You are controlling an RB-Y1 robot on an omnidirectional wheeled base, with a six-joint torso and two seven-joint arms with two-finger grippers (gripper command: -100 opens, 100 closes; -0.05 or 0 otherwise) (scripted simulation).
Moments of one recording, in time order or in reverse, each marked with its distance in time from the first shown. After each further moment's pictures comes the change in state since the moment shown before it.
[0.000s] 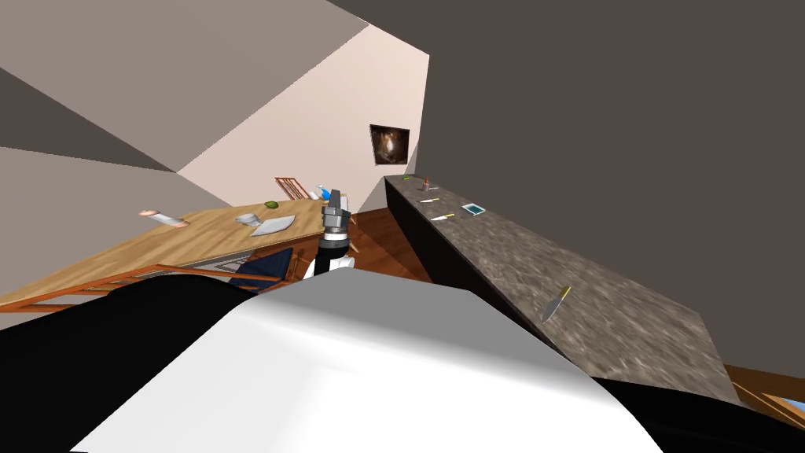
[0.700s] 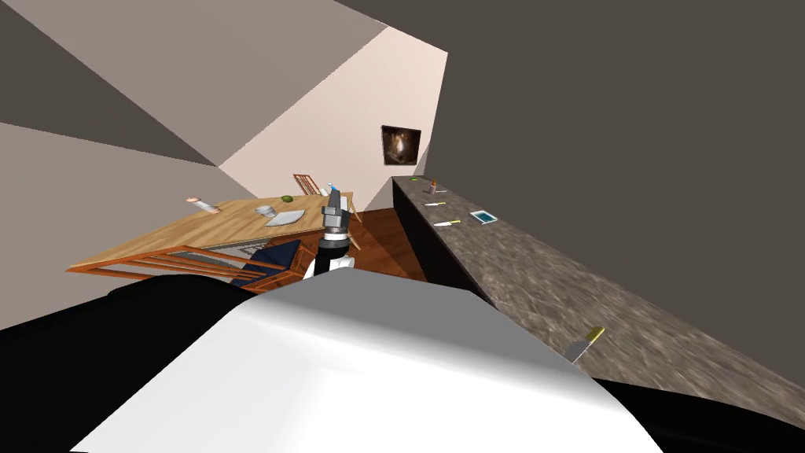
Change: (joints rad) left arm 0.000 0.000 0.000 0.000 0.000 0.000 0.000; right arm -0.056 -0.133 0.052 0.092 -0.096 0.056 -0.056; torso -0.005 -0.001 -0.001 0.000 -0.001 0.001
